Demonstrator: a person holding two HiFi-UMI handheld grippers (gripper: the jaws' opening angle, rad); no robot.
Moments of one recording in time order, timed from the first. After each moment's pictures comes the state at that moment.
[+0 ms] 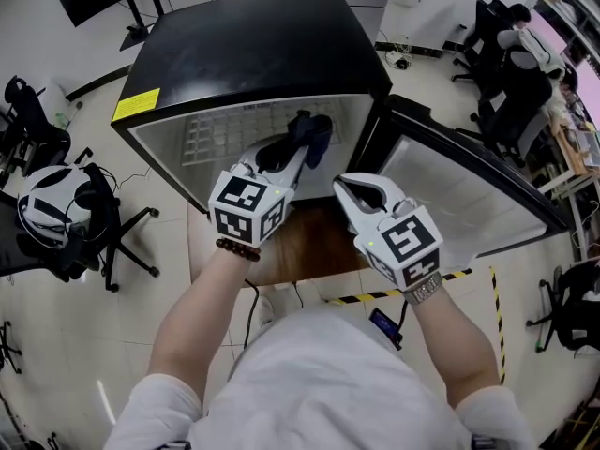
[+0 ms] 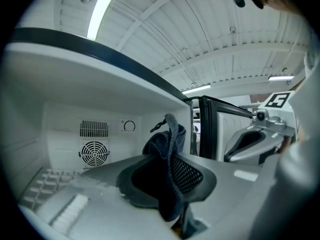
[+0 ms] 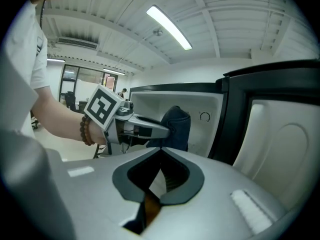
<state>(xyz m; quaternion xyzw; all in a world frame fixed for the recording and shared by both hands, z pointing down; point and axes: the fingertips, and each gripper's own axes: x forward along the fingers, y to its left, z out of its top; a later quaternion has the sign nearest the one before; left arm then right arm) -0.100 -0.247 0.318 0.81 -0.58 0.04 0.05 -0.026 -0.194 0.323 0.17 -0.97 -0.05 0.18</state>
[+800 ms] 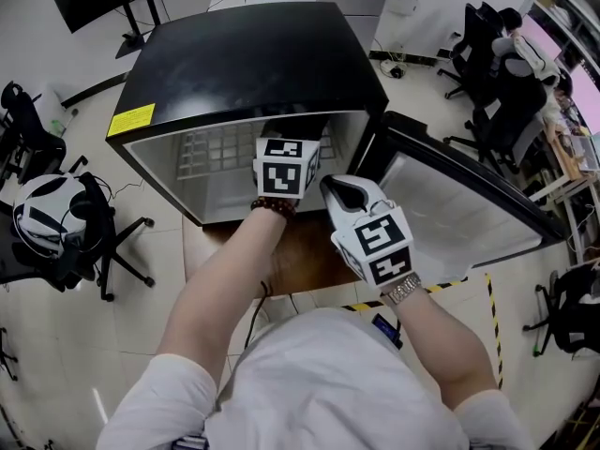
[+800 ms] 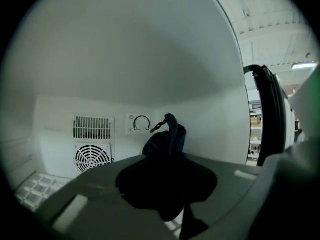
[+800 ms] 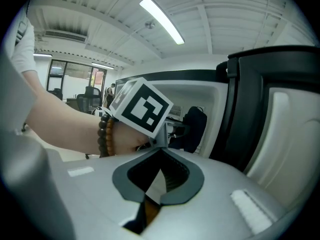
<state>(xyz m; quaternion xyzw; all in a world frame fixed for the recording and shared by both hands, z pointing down) -0.121 -0.353 0.324 0.74 -0.67 0.04 0.07 -0.048 -0.223 0.333 0.23 -0.95 -0.03 0.20</state>
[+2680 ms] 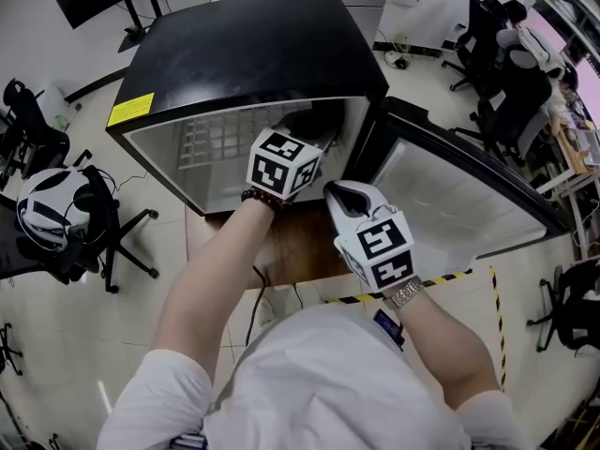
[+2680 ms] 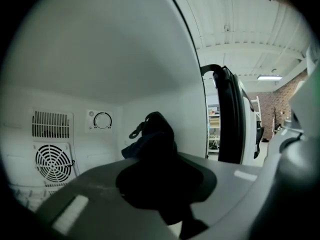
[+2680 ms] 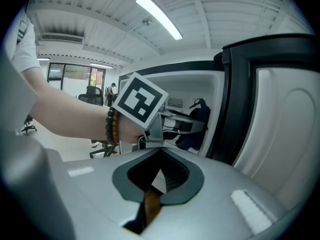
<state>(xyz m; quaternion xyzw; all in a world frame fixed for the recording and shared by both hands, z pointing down) -0.060 -0.337 0.328 0.85 -0.52 0.06 0.04 -0.032 -0.203 0.356 0.23 -0.95 -0.01 0.22</state>
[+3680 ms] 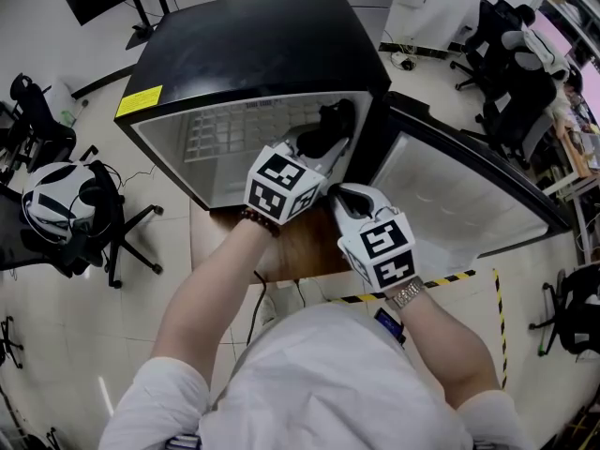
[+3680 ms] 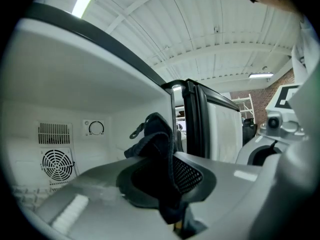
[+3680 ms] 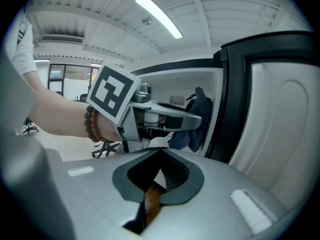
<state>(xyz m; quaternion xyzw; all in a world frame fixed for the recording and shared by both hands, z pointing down) -0.036 -0.287 0.321 0.86 -0.50 0.06 0.01 -0.026 -0.193 0.365 0.22 -0.95 0.00 0.22</state>
